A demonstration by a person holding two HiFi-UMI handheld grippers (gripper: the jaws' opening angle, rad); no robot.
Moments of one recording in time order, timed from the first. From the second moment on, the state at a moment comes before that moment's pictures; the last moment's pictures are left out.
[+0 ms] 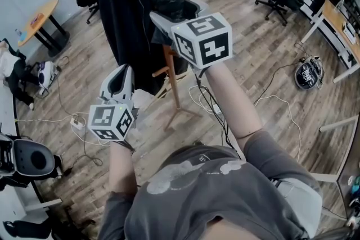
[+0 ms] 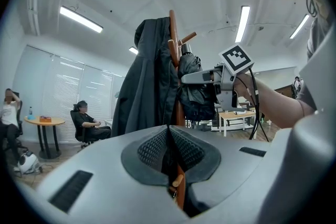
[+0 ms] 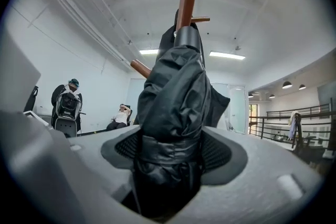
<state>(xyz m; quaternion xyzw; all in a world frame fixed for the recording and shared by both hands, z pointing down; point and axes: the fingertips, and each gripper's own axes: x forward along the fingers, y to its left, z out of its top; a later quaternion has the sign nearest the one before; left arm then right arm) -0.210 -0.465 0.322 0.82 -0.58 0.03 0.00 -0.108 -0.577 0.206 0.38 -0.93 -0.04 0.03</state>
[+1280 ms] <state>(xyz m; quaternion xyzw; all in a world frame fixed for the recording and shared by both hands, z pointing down) -0.218 -0.460 0.319 0.82 -0.57 0.02 0.00 -0.084 -0.558 0.168 0.39 -0.92 -0.06 -0.05</state>
